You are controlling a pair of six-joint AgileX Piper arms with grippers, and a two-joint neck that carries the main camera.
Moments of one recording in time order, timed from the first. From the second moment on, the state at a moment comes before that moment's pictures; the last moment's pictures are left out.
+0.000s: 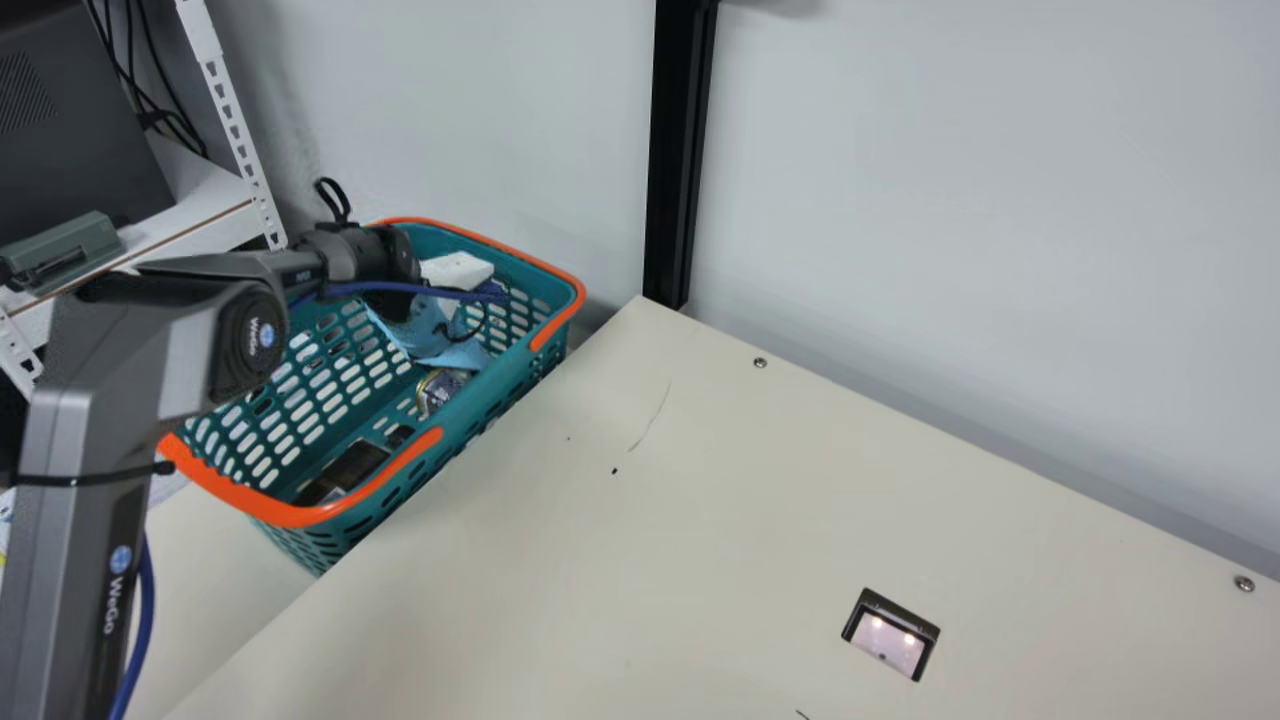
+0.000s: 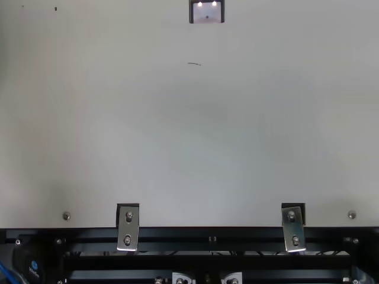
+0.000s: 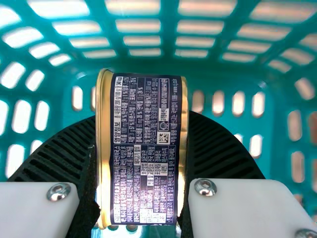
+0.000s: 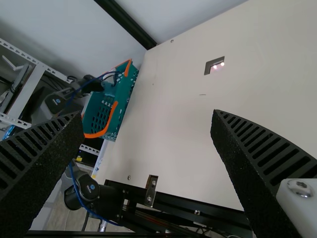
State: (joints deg) left arm 28.6 143.2 -105.1 -12.9 37.7 33.1; right arm 24.1 17.7 -58.5 15.0 69.0 35.9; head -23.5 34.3
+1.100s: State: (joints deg) left arm 28.0 84.7 -60.1 -42.7 30.4 34.6; right arm 24.1 17.7 -58.5 15.0 69.0 35.9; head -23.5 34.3
